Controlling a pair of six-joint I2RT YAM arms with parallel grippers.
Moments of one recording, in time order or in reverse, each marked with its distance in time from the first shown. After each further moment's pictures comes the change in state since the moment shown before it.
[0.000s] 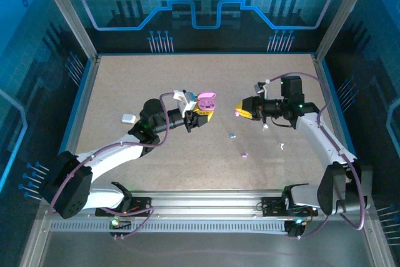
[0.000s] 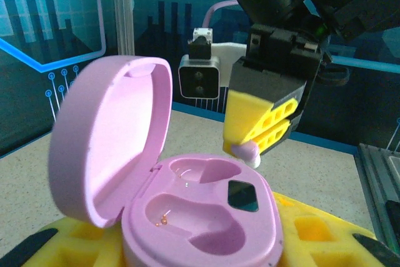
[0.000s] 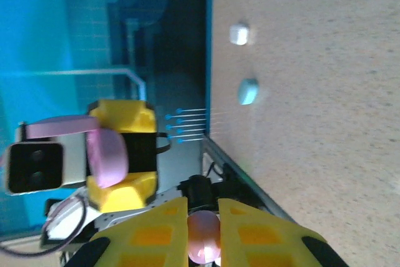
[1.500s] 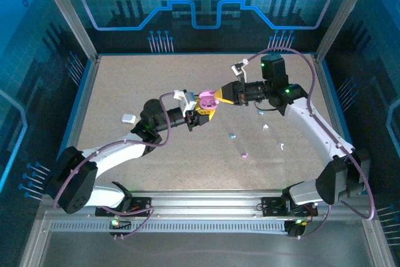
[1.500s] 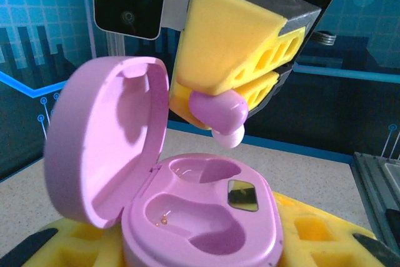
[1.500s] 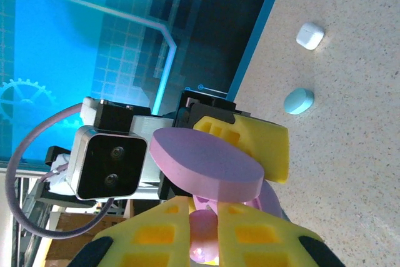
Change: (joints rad) left arm 0.000 0.048 0.000 0.121 0.038 -0.005; right arm 0.229 0.107 0.315 -0.039 0.071 -0.101
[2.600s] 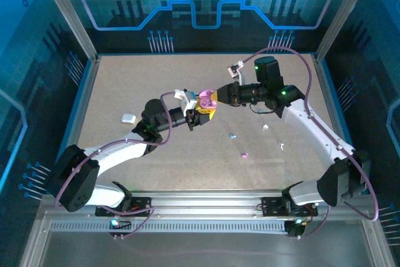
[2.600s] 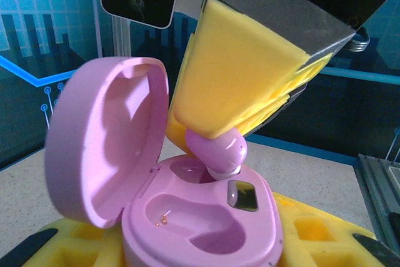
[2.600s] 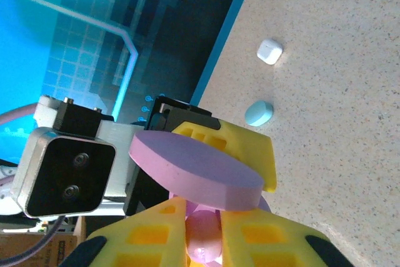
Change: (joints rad) left arm -0.001 0.017 0.000 0.000 -0.022 -0.021; right arm 0.069 -0.010 0.014 -0.062 0.193 -0.099
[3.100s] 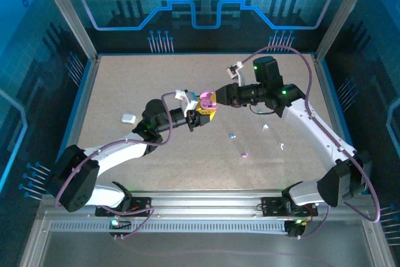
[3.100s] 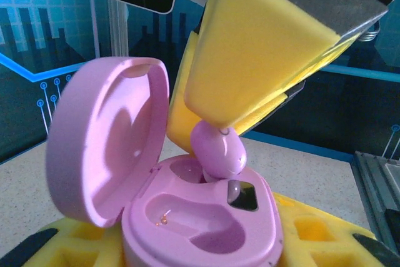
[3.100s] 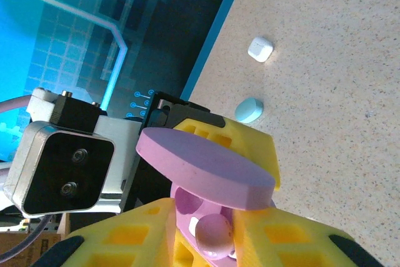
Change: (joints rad) left arm -0.005 0.000 0.000 -0.012 0.001 0.000; right arm 0.012 -0.005 0.029 -0.070 0.039 -0.051
